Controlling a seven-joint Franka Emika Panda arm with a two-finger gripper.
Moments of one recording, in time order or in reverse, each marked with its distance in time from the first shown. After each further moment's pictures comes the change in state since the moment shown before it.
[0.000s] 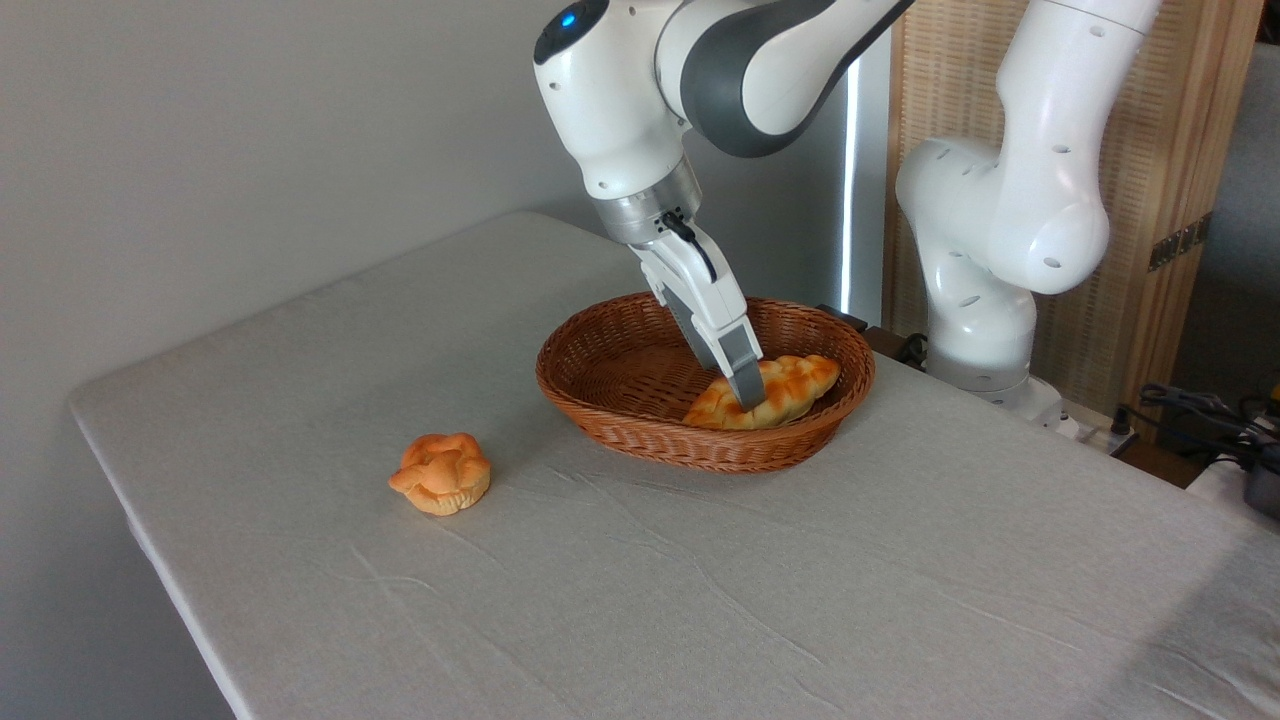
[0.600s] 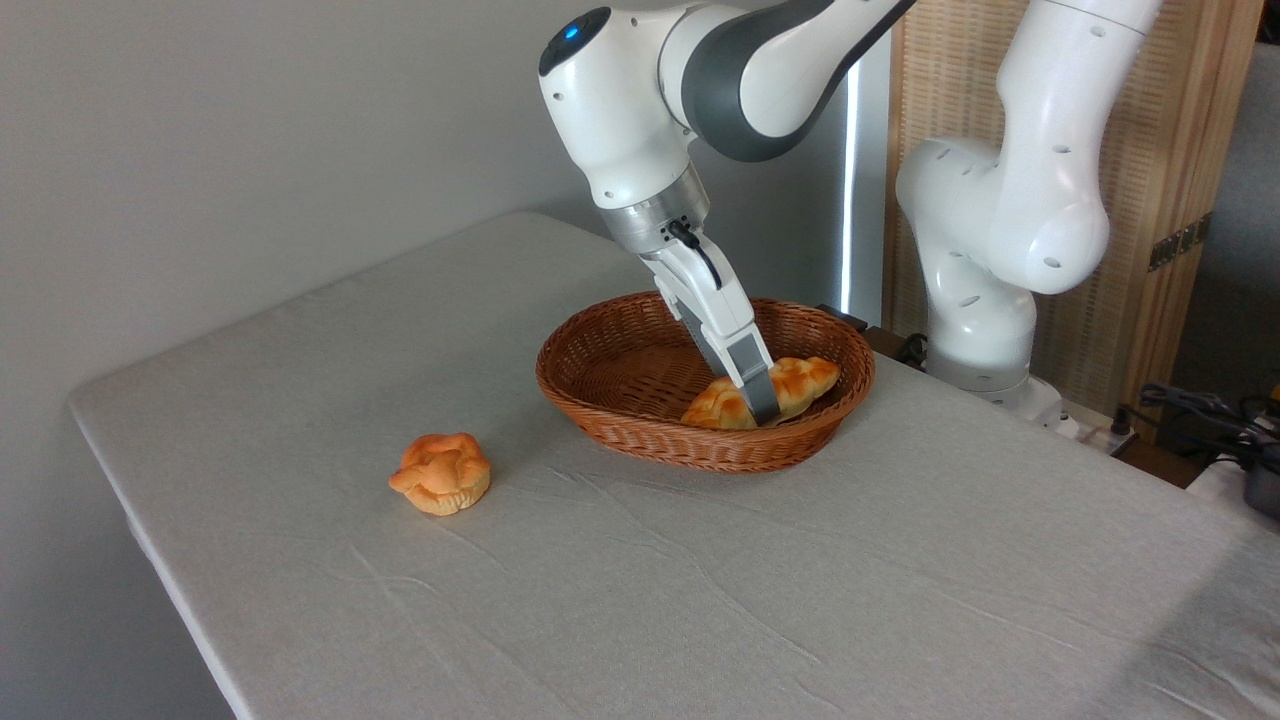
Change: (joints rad) arm 0.000 -0.003 0.000 -0.023 0.058 0.006 0.007
